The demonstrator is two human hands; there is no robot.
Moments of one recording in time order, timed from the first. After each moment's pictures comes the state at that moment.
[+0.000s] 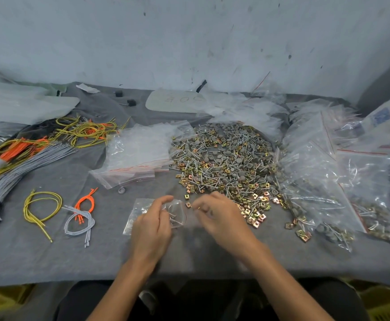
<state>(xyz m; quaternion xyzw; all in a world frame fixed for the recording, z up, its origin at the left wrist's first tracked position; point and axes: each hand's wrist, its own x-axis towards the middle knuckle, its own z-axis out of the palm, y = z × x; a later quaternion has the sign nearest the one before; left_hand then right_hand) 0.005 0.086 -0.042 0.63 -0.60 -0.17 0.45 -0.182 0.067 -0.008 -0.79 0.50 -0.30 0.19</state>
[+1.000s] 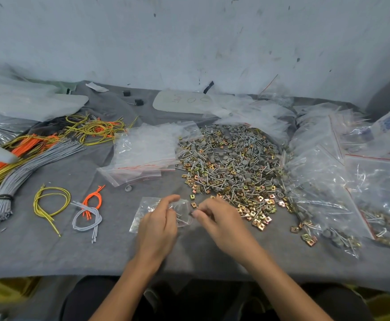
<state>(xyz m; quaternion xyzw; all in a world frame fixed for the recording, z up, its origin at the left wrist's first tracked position) 0.007 0.083 -0.049 0.63 -0.61 -0.16 0.45 -0.173 0.074 -0.006 -0.77 0.51 -0.29 0.25</state>
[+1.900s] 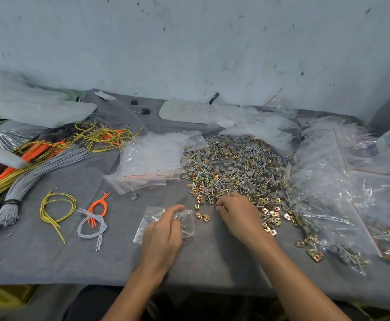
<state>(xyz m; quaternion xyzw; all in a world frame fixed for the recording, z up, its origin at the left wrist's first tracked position) 0.006 0.086 -0.043 0.63 -0.61 -0.16 0.46 -0.191 0.014 -0.010 -0.75 0.63 -0.15 0.11</state>
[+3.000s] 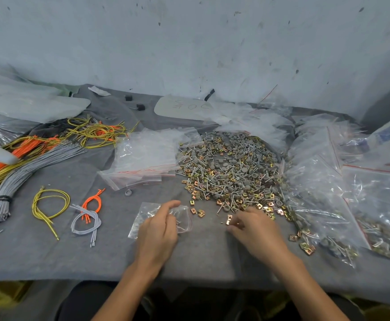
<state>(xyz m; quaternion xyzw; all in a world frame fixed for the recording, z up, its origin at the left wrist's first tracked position) 0.007 0.084 -0.049 0.63 -0.61 -0.16 0.46 -0.237 0.064 -0.011 -0.75 0.65 -0.12 0.10</state>
